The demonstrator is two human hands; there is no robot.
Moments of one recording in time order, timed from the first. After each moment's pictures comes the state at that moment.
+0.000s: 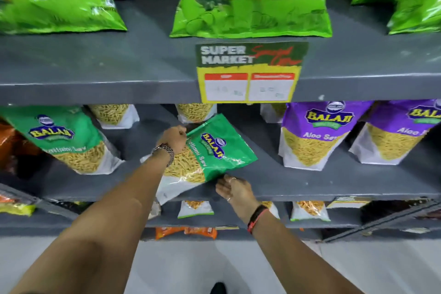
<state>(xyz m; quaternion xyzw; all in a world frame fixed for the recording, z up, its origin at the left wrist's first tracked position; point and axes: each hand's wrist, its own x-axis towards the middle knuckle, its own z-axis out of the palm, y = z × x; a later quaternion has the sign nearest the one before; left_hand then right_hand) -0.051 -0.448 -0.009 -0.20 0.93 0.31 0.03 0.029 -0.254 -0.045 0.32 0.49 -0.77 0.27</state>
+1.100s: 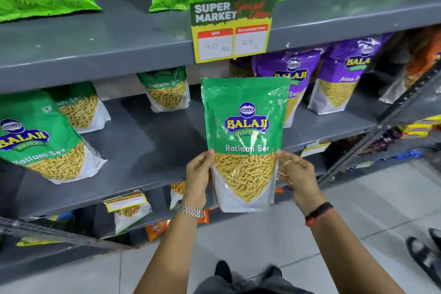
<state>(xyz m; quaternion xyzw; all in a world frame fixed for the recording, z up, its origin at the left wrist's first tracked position) 0.109 -0.341 -0.008 -0.19 0.61 0.77 0.08 0.132 -0.138 0.016 0.30 0.59 -0.75 0.01</state>
